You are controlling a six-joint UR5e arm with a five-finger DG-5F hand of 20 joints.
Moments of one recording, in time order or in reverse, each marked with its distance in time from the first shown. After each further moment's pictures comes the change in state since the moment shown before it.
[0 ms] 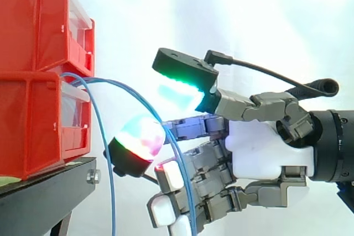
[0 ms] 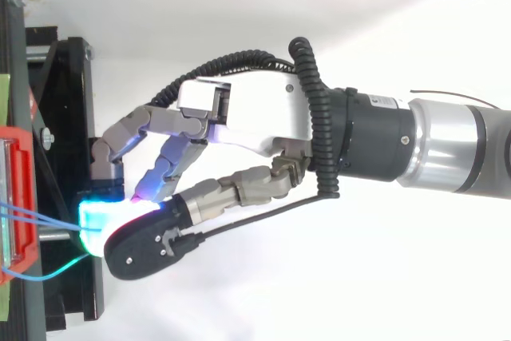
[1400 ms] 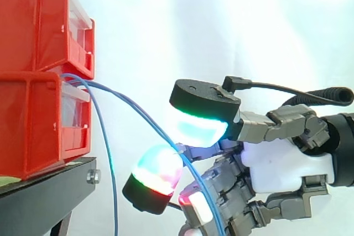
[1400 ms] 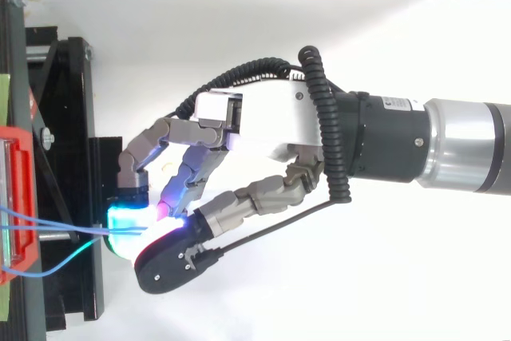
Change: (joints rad) arm 0.000 0.018 0.001 -0.133 -0.031 0.000
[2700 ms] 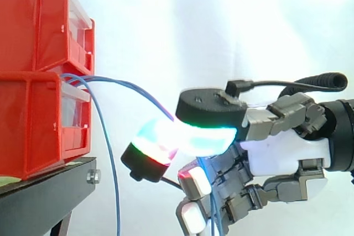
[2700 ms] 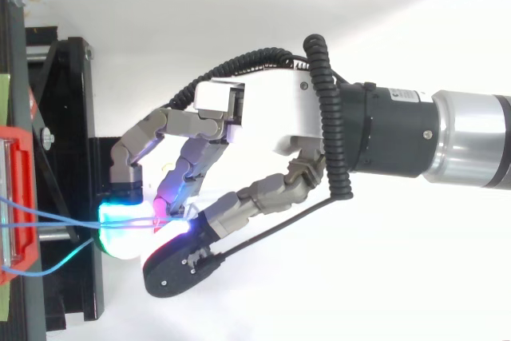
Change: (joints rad) arm -0.007 0.014 0.005 0.001 -0.003 0.000
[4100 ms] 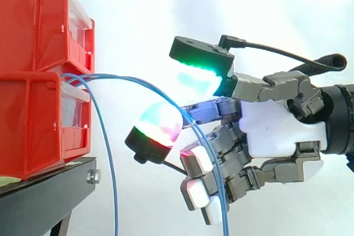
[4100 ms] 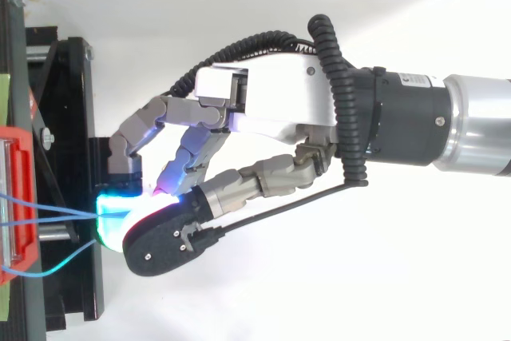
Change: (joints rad) arm -0.015 0.017 0.009 -0.012 -0.025 -0.030
